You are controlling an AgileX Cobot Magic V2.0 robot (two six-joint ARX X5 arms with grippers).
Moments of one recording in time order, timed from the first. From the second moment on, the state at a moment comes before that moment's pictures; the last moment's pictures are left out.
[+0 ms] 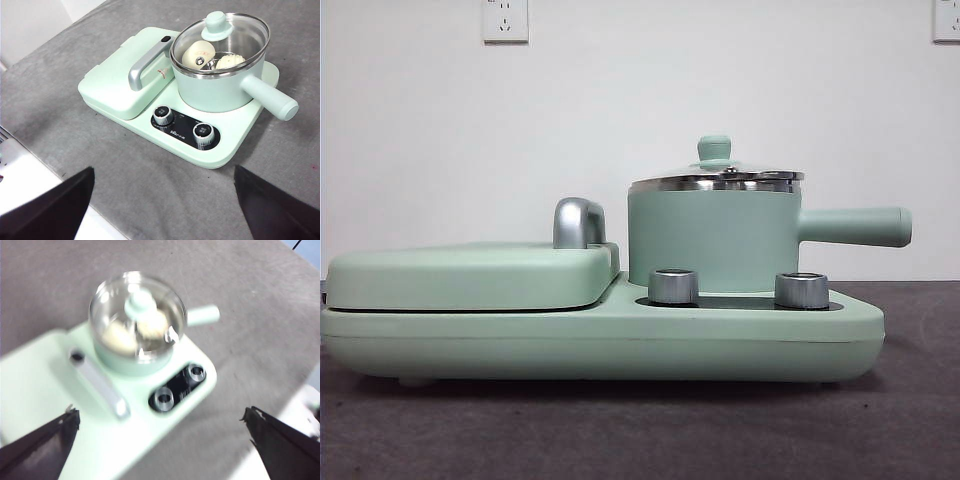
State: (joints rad) left arm -0.72 1.24 1.65 -1.09 0.12 -0.09; right arm 0.65 0.30 0.89 -1.03 -0.11 0.24
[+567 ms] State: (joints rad) left arm -0.71 0.42 0.83 -0.94 0.01 -0.36; right arm 0.65 0.30 0.89 -1.02 -0.11 0.24
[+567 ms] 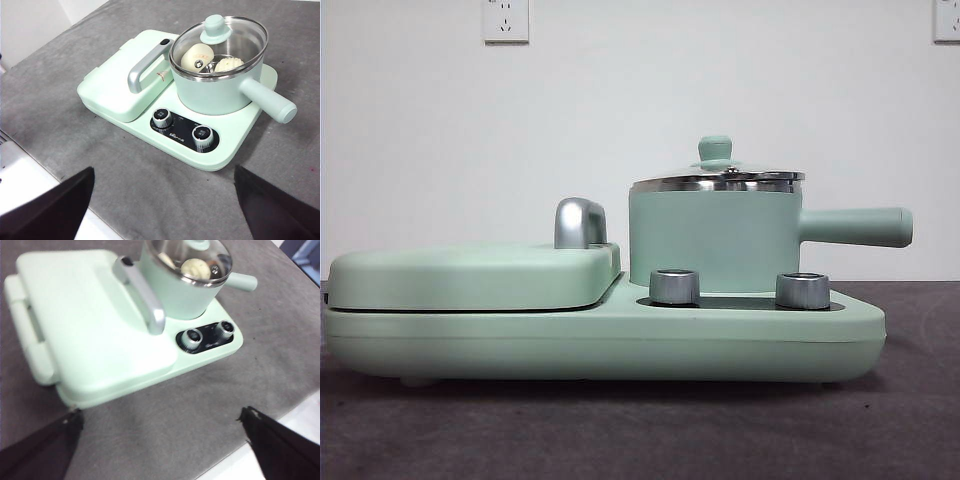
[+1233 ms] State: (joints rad) left arm -0.71 0.30 0.80 -0.94 0.00 -0.38; right arm 0.65 0.30 0.89 -1.00 -0.11 0.21
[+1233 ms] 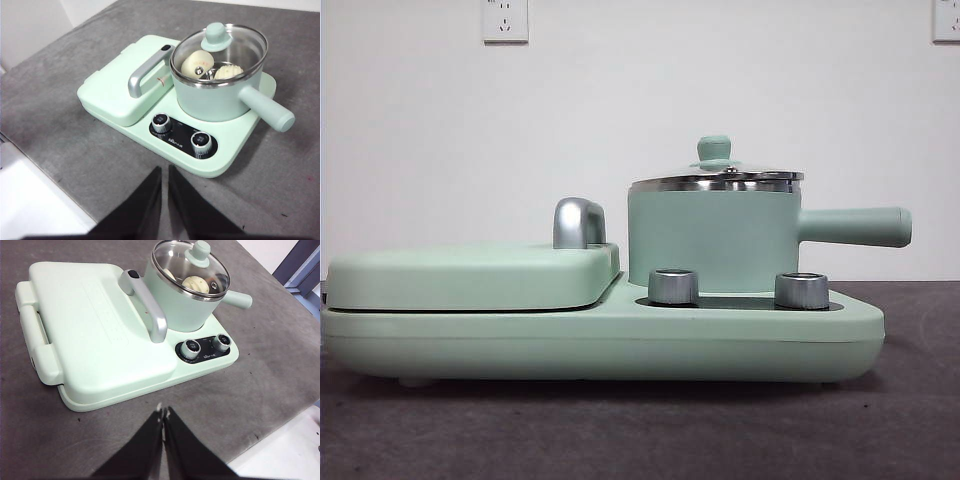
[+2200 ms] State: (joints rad) left arm -0.06 0.06 0.13 -0.31 0.00 -0.15; right arm 0.65 0.30 0.89 -0.98 -0.11 0.21
